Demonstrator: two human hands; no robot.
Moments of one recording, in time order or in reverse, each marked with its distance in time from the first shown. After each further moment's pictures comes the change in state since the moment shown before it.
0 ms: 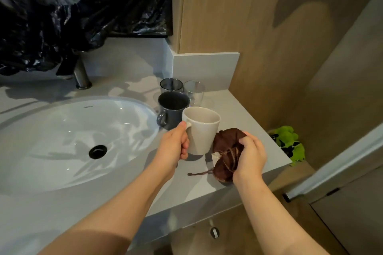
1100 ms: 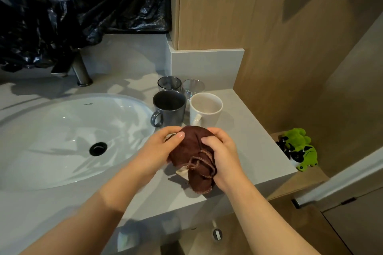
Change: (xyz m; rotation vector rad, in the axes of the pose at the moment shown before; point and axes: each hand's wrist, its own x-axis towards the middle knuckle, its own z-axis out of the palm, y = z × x) left_hand 0.000 0.003 -0.012 0.176 -0.034 -0.053; right_hand 0.001 -0.001 0.019 -0.171 -0.647 0.080
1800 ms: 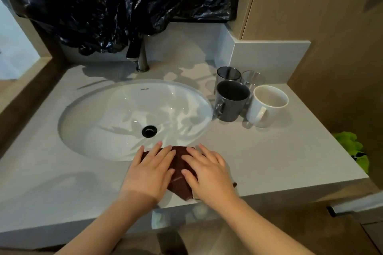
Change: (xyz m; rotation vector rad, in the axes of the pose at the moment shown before) left_hand -0.060 -0.104 -0.148 1.447 0.289 0.566; right_hand -0.034 0.107 0.102 -1.507 -0.328 -0.611
